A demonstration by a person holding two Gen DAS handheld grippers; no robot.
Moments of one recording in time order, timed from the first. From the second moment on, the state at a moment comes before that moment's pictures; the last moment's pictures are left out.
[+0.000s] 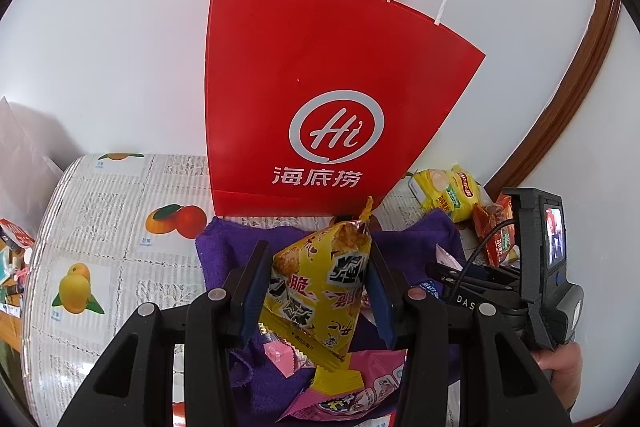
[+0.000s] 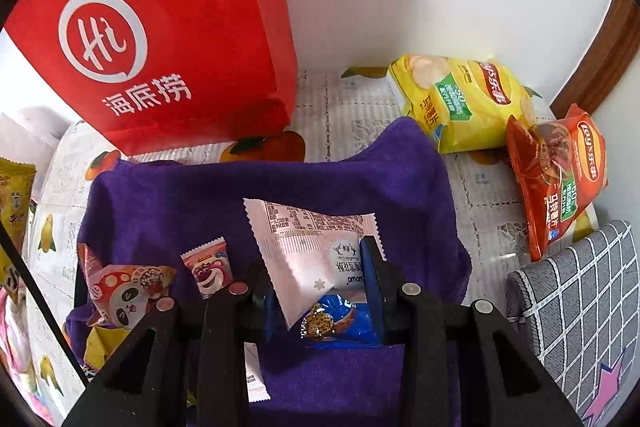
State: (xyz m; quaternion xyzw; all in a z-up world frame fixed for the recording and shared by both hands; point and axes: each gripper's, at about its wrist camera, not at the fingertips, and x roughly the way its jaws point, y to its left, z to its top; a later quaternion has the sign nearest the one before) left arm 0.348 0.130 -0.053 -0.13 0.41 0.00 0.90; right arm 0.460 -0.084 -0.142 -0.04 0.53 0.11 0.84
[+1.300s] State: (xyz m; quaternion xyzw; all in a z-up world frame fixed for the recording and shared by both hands) left arm 0.360 0.113 -0.083 -0.12 0.48 -0.02 0.87; right arm 0.444 -0.105 -0.095 0.00 0.49 0.12 0.86
